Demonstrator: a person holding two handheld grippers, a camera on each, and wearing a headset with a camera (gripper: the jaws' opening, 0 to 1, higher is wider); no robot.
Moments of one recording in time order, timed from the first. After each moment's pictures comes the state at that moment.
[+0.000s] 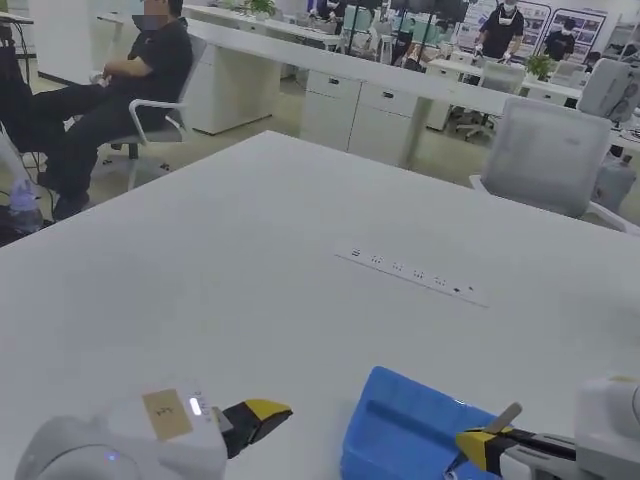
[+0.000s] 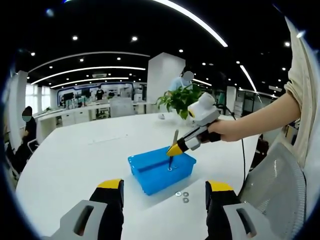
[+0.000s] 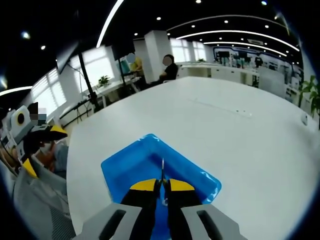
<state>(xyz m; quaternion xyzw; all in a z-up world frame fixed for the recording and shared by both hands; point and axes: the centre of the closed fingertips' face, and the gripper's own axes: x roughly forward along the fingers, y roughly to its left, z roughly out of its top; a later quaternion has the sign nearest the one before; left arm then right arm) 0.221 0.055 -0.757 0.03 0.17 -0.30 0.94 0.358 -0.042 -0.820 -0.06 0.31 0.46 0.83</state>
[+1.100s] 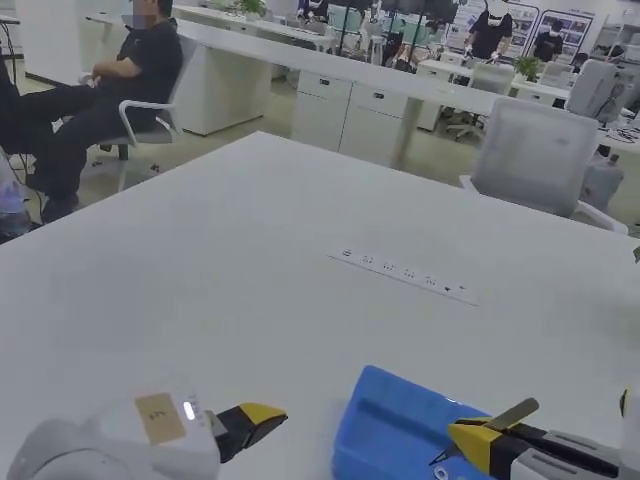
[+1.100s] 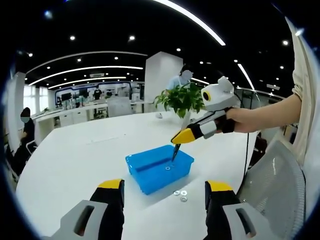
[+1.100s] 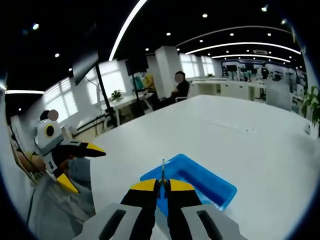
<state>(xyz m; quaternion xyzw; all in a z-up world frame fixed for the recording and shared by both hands) 0.219 0.052 -0.759 0.04 0.17 -0.31 0.93 0.307 -0.027 -0.759 -0.02 0.25 0.51 0.83</state>
